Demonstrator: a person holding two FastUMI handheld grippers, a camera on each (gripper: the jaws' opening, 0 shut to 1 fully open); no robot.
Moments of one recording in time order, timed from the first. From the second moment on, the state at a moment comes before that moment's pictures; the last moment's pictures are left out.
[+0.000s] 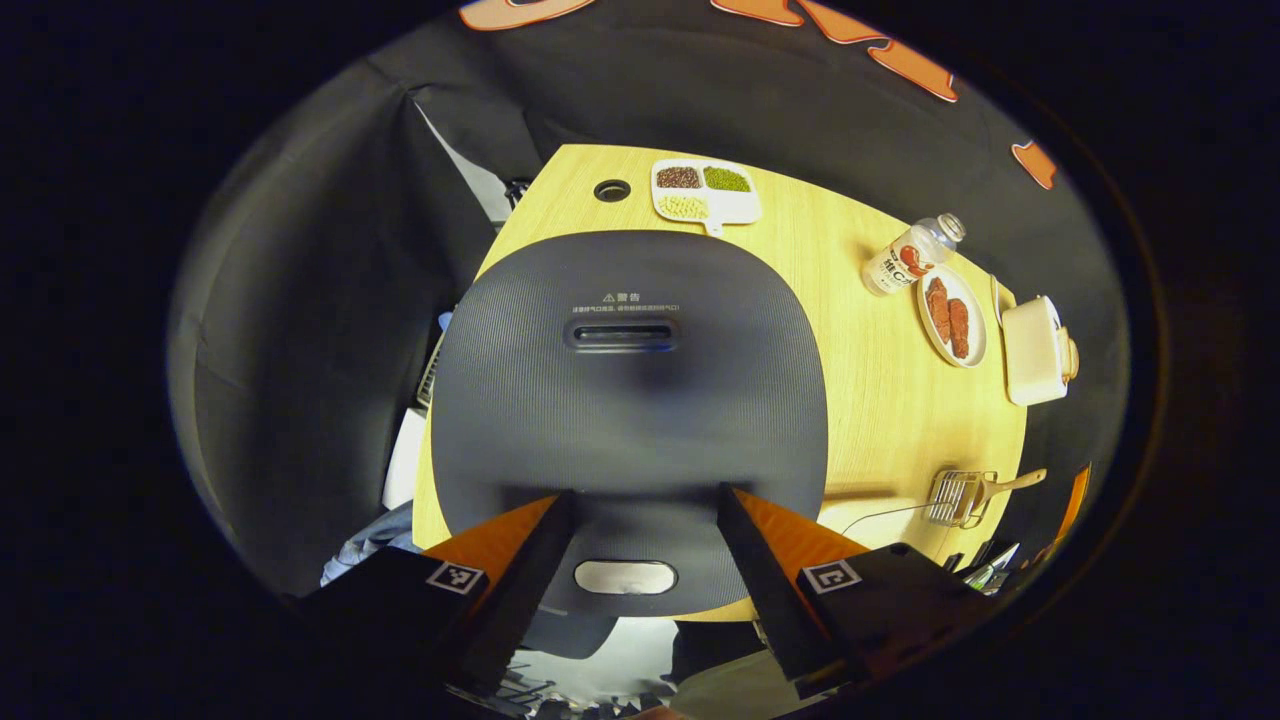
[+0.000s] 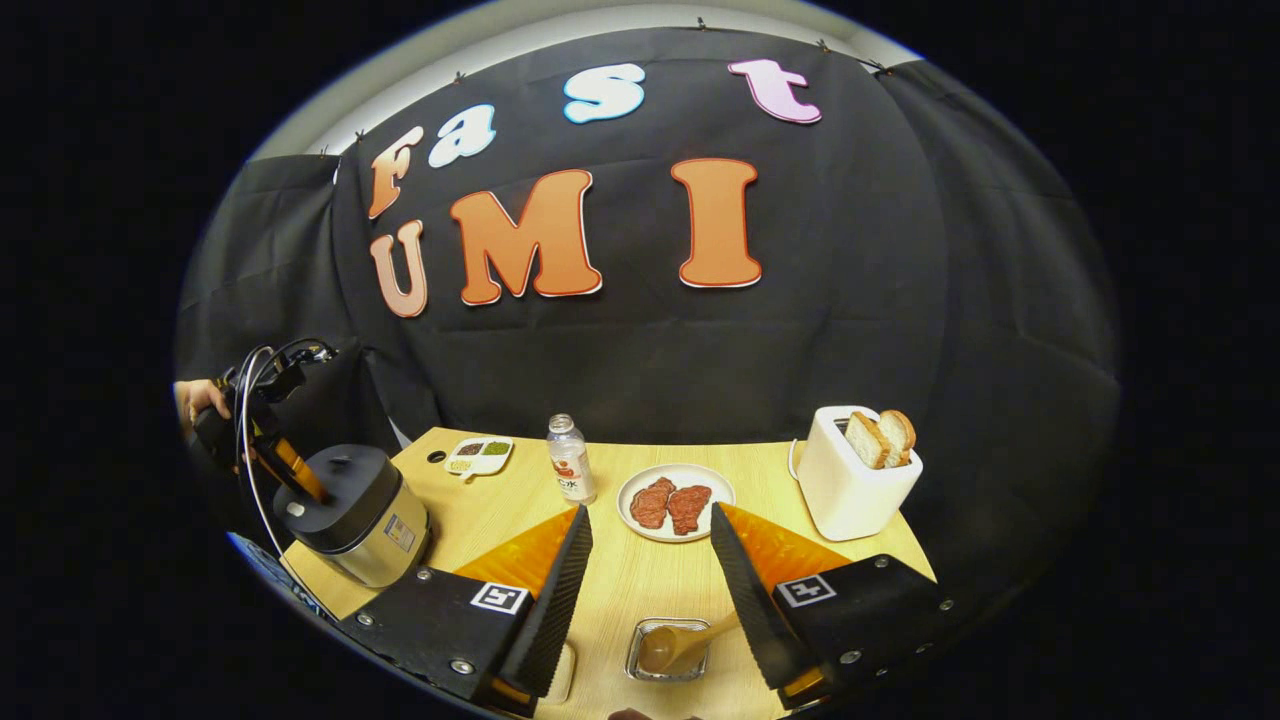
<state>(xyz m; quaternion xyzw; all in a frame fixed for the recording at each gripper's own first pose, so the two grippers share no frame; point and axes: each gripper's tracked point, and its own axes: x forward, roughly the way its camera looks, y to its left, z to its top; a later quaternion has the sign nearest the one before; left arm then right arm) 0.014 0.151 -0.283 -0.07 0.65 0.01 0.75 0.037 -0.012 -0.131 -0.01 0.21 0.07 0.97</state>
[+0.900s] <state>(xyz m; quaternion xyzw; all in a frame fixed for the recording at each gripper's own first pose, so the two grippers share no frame) 0.030 0.072 -0.134 -0.02 0.22 0.03 0.97 0.046 0.026 -0.064 -0.02 0.12 0.10 0.99</state>
